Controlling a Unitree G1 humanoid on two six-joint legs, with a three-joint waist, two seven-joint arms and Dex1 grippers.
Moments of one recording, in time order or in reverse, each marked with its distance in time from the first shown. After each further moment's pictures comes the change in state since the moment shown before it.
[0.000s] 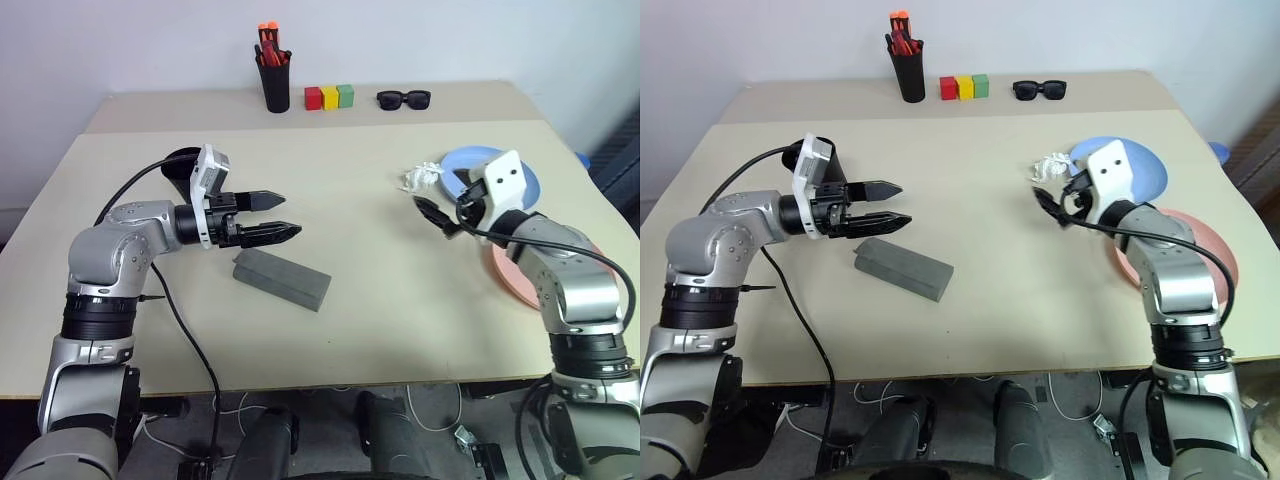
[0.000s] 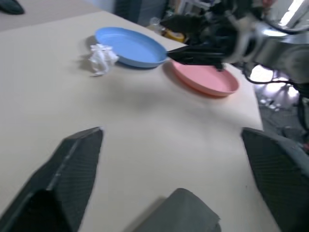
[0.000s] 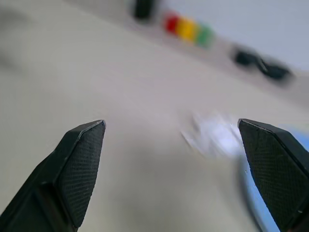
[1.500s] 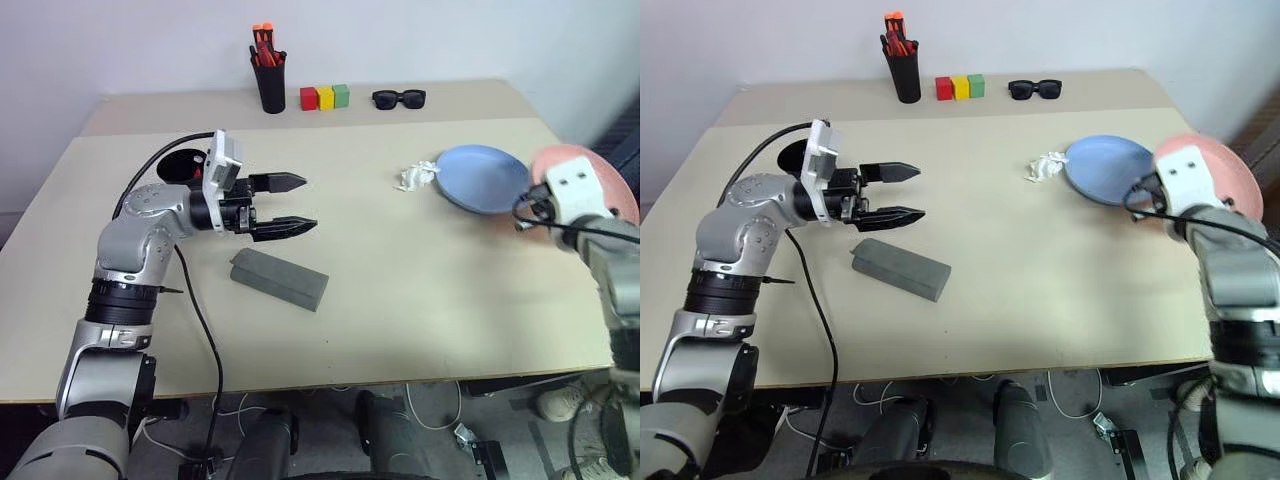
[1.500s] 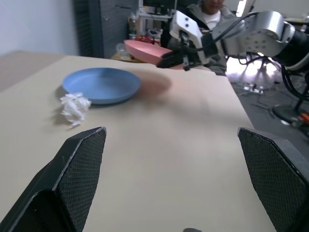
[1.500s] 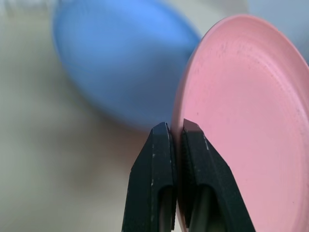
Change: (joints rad) left arm -0.040 -0.054 -0.050 0.066 0.049 -0.298 -0.051; right arm -0.121 -0.169 0.032 0.208 -0.184 0.084 -0.113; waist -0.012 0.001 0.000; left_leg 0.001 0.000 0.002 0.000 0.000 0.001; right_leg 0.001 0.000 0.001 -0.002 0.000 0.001
